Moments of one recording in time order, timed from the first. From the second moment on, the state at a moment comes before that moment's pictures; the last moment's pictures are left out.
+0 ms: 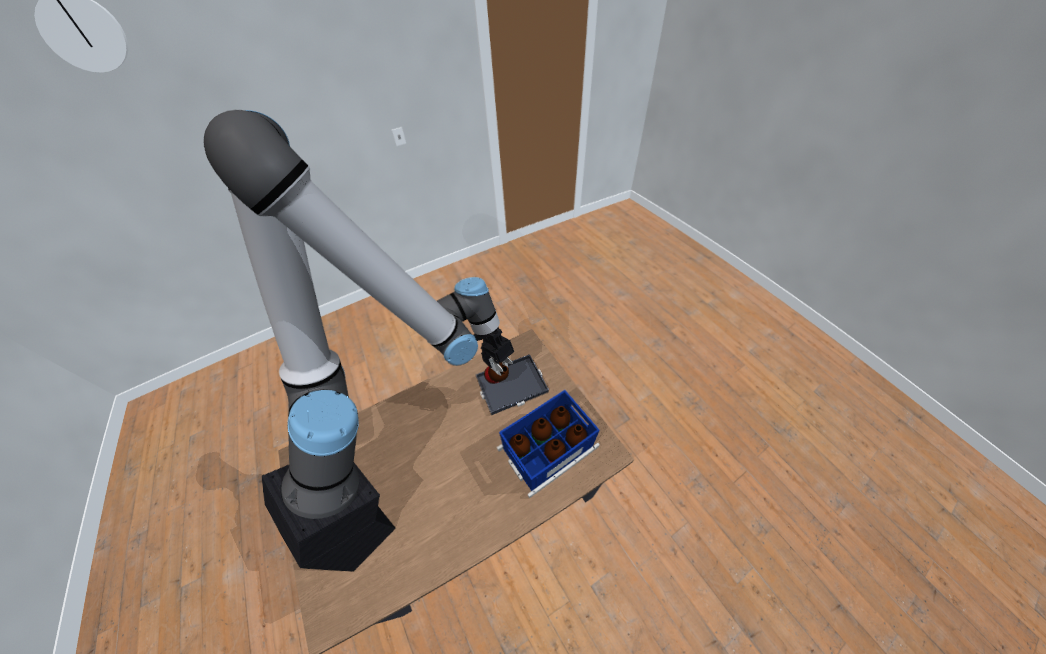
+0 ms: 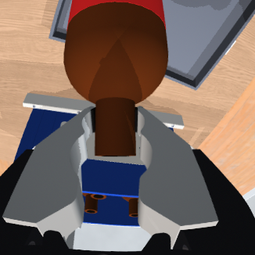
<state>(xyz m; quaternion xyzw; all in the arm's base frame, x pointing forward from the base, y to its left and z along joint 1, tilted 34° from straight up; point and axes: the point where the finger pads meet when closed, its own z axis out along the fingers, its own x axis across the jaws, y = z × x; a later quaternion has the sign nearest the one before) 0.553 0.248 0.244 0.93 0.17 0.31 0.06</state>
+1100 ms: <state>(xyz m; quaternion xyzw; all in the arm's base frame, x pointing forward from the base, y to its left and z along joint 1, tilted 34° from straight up) 0.553 0.249 0.246 0.93 0.16 0.31 0.08</state>
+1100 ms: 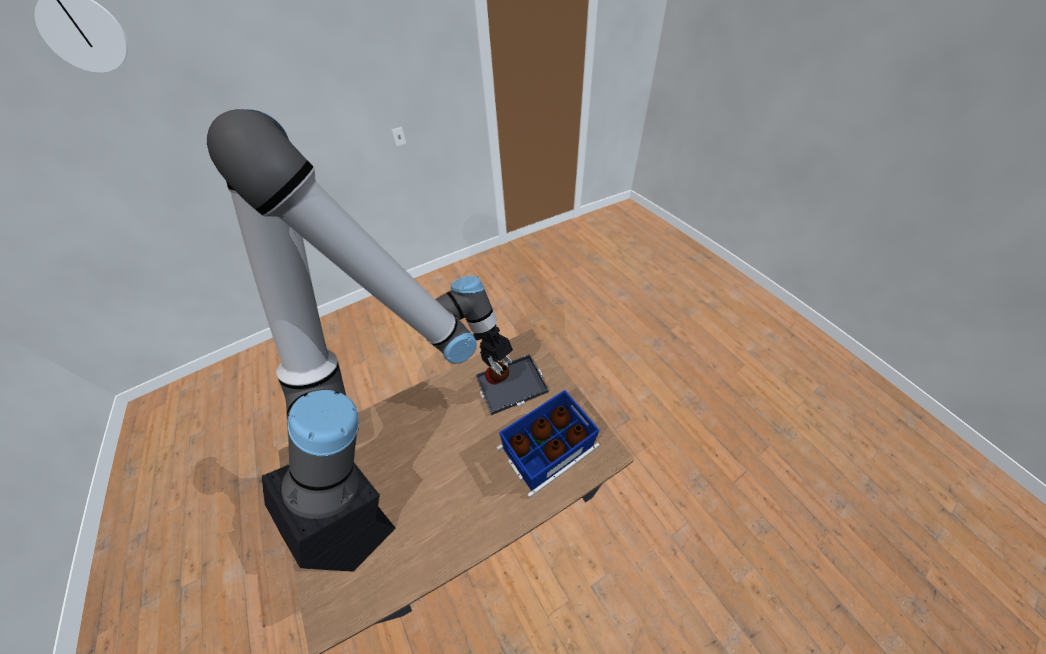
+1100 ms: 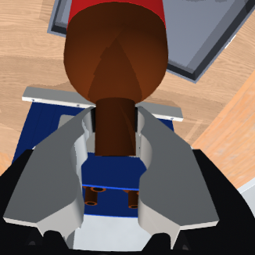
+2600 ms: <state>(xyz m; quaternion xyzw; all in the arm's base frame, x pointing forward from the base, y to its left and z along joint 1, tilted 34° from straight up) 0.554 0.248 0.244 0.93 0.15 0.32 0.12</state>
